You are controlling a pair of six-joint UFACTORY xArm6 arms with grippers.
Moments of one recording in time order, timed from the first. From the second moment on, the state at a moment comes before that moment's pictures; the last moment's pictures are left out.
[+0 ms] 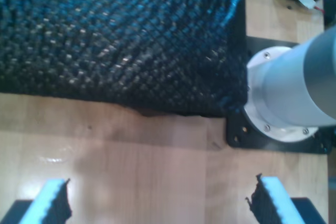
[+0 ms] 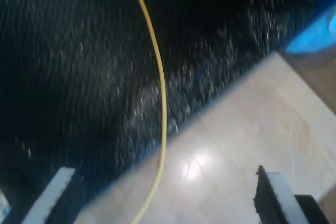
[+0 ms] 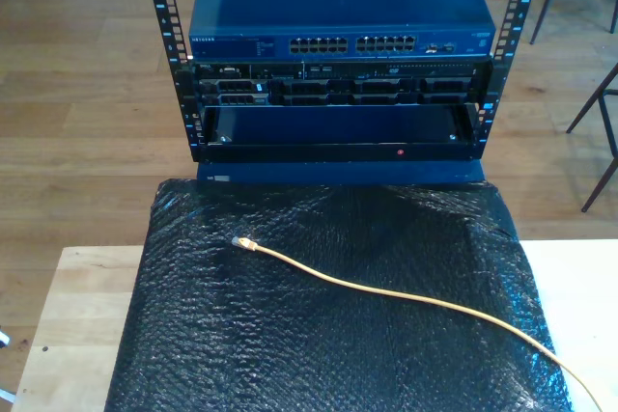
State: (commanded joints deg) left arm 43.3 -25.5 -44.8 -15.5 96.9 -234.0; right arm -49.4 -48.8 -43.2 38.8 97.8 -96.1
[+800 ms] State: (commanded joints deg) left arm 35.9 -22.8 -43.9 -17.5 93.4 -244.7; right arm -41.6 -52.5 -39.2 41.6 91.5 -90.5
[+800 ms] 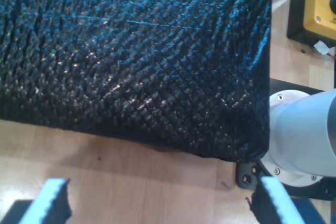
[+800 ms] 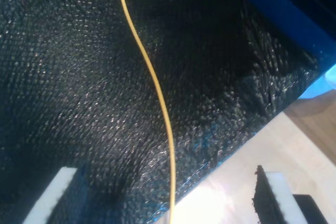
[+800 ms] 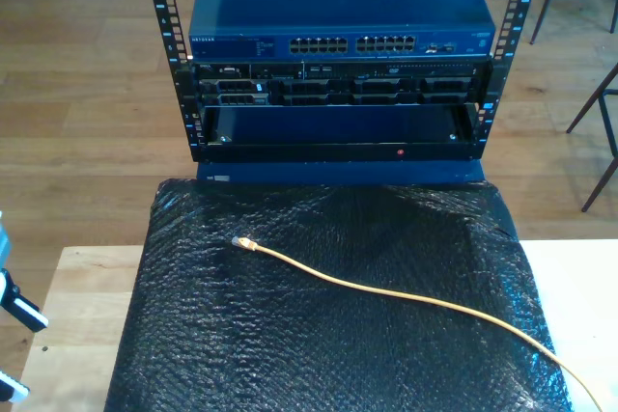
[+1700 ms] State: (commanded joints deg) left arm 34.0 -20.7 -43.9 -17.5 91.3 -247.1; right arm -11.2 -34.8 -39.0 36.1 65.3 -84.3
